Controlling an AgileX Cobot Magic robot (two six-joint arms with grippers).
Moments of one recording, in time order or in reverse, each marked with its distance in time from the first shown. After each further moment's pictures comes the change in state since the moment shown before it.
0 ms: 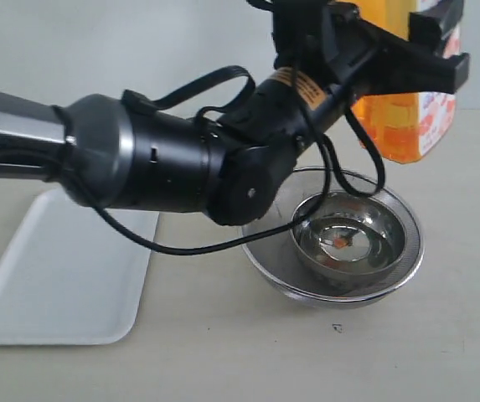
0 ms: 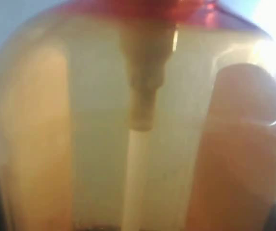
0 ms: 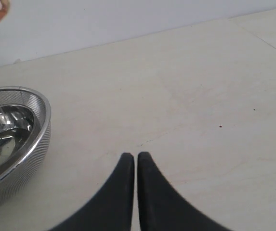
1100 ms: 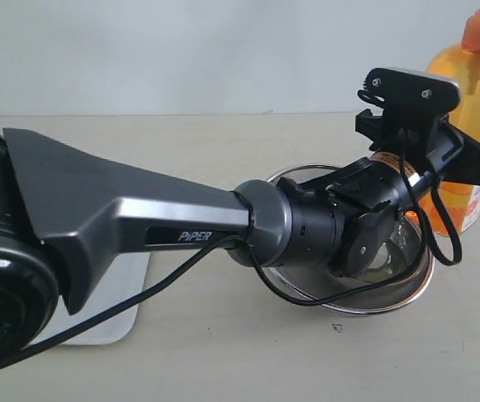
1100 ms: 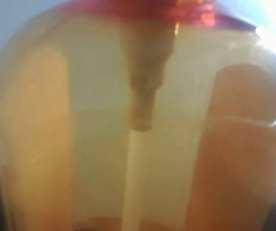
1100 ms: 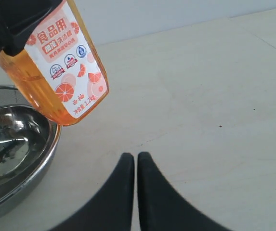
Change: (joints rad) left arm -0.087 0.356 -0.346 -0.124 0.136 0.122; right arm 0.000 0.000 0.000 0.000 0.000 0.000
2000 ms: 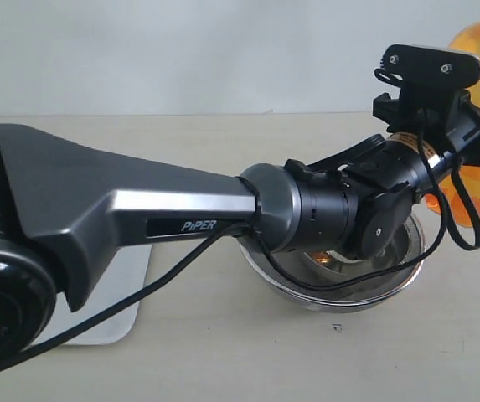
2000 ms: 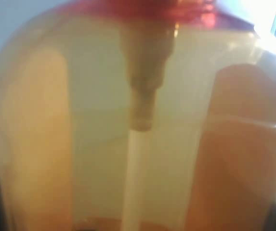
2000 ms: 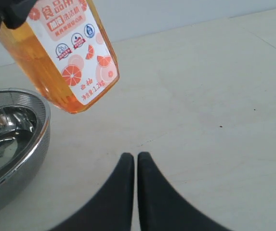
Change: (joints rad) left arm -0.005 -0.005 -0.077 0.027 0.073 -0.042; right arm 0.000 0.000 0.000 0.000 0.000 0.000
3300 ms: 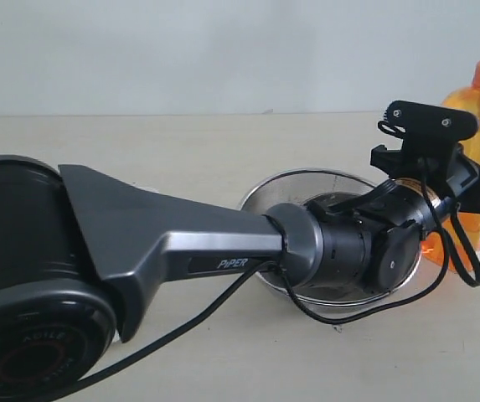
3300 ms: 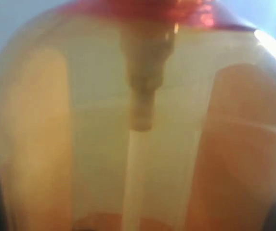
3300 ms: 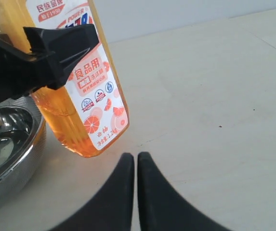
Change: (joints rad) left arm -0.026 0.099 -0.044 -0.158 0.069 0.079; right arm 0.000 0.000 0.000 0.000 0.000 0.000
